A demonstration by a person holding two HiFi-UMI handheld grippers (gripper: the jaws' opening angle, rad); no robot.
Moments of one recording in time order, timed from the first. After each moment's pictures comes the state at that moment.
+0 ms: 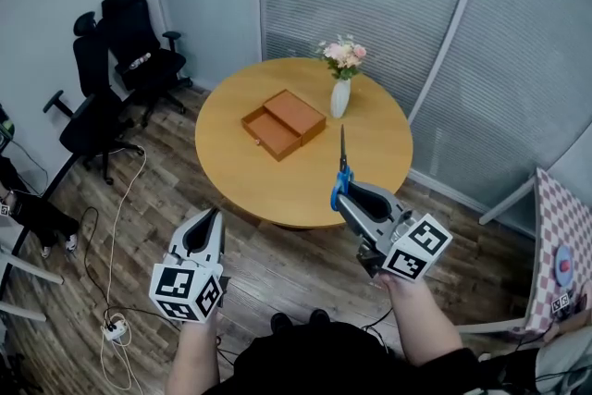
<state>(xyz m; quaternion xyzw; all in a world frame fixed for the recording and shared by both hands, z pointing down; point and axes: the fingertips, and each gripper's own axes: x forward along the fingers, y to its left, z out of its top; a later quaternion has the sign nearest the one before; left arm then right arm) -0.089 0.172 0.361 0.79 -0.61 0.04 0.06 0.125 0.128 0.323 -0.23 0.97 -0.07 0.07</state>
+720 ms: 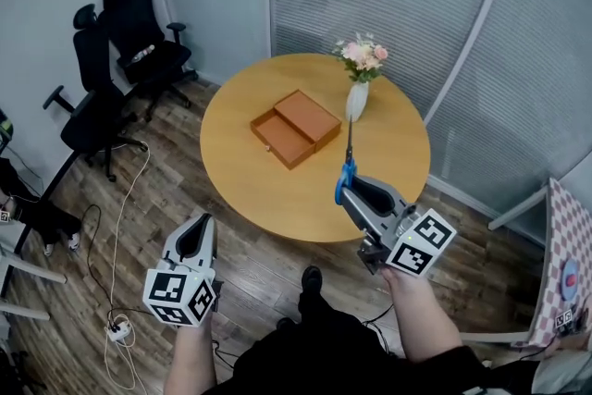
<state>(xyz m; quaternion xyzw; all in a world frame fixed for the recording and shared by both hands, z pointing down) -0.142 0.113 0.389 0.77 -0.63 0.06 0.09 0.089 0.041 0.337 -0.22 0.96 -0.11 0.09</state>
